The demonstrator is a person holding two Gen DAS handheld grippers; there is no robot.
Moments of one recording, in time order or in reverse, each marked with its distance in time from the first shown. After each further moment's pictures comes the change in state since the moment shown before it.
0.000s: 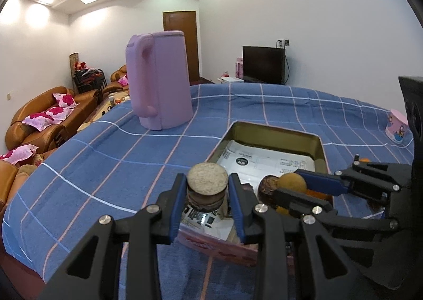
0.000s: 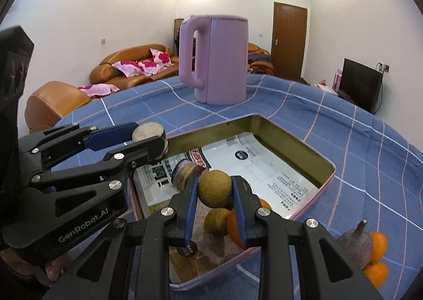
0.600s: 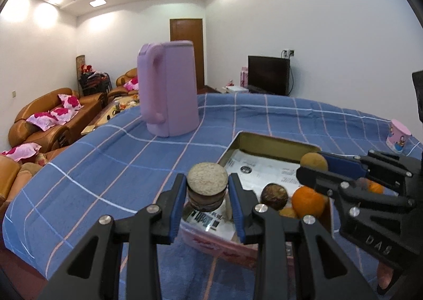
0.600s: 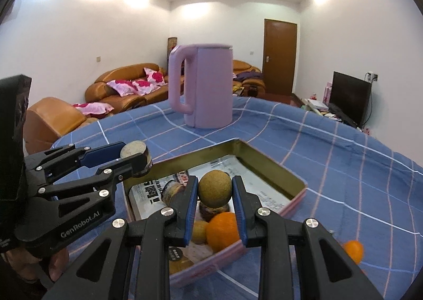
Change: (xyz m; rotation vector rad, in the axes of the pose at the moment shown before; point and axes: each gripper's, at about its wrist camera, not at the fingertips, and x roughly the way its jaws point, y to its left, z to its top) left arm -0.015 0.006 -0.001 -0.035 -0.048 0.020; right arm -0.027 -0.010 0.006 0.014 -0.118 -0.020
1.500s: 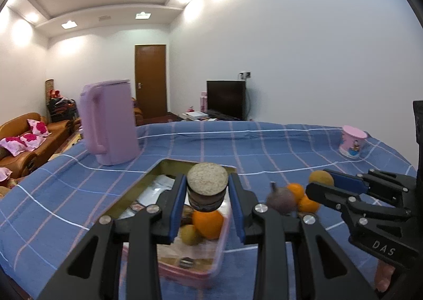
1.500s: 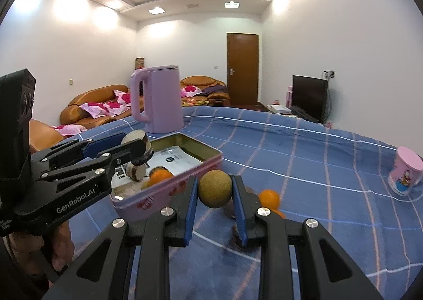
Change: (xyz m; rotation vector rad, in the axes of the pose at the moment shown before) left arm -0.043 -0.078 0.002 0.063 -0.158 -0.194; right arm -0.104 -0.056 -0.051 0.104 -0.109 -0.156
